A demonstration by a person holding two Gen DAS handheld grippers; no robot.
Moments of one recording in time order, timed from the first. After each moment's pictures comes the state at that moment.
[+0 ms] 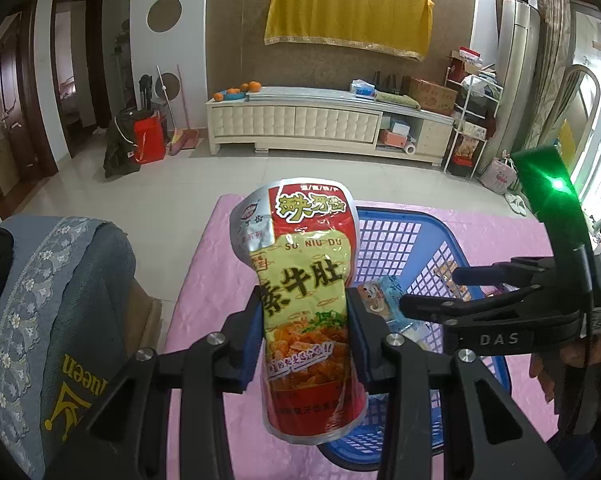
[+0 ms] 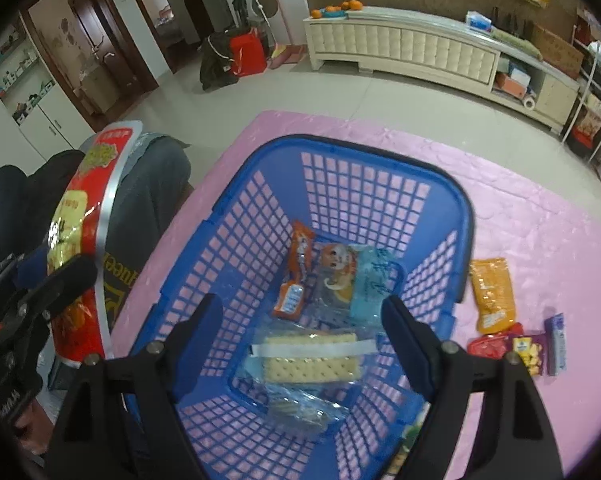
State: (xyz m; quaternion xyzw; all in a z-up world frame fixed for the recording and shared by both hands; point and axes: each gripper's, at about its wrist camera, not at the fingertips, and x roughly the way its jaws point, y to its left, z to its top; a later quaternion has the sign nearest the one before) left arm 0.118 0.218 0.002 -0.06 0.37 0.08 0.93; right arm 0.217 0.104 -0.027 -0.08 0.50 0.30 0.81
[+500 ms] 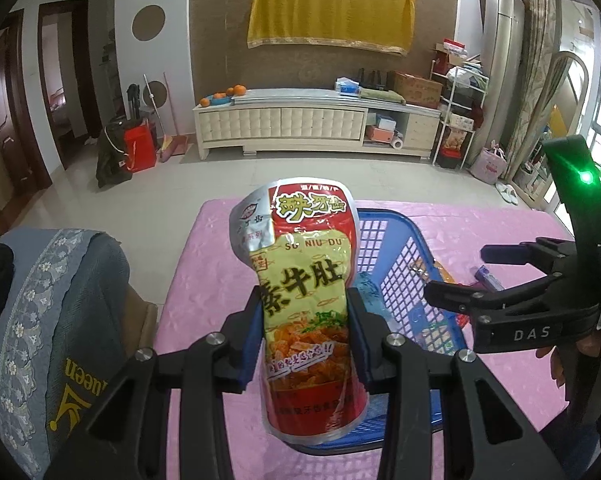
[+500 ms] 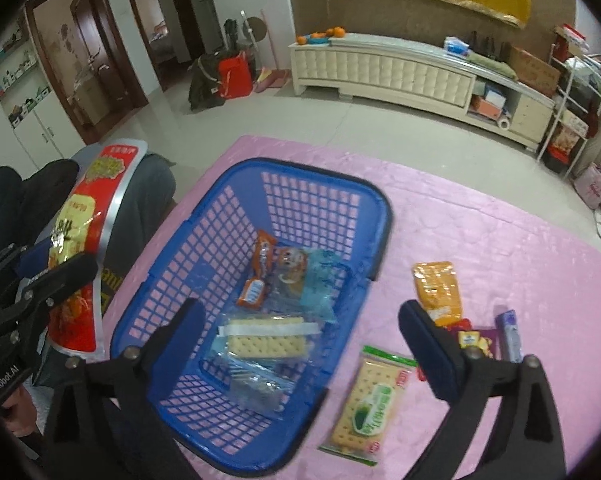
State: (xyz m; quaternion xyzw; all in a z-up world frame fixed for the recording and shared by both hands) left arm 0.119 0.192 0.017 -0.04 0.37 0.06 0.93; right arm 0.204 0.056 -0.003 -0.09 0.46 0.27 0.84
